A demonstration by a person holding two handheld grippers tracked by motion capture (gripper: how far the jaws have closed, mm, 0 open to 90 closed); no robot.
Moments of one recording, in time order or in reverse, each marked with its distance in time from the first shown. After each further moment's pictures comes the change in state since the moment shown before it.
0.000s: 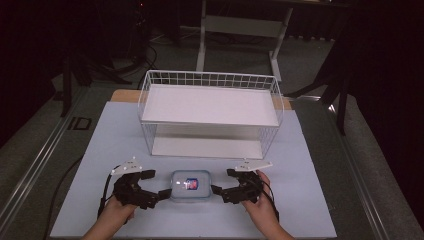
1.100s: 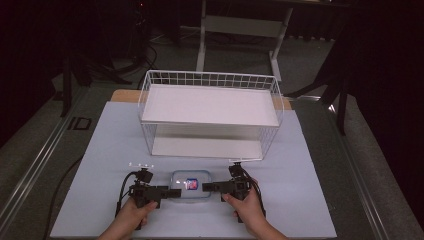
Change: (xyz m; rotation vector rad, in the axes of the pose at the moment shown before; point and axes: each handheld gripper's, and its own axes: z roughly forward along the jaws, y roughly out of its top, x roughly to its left) left arm 0.021 -0.024 0.050 0.129 -0.095 -0.376; right arm -0.009 -0.003 0.036 0.153 0.148 0.499
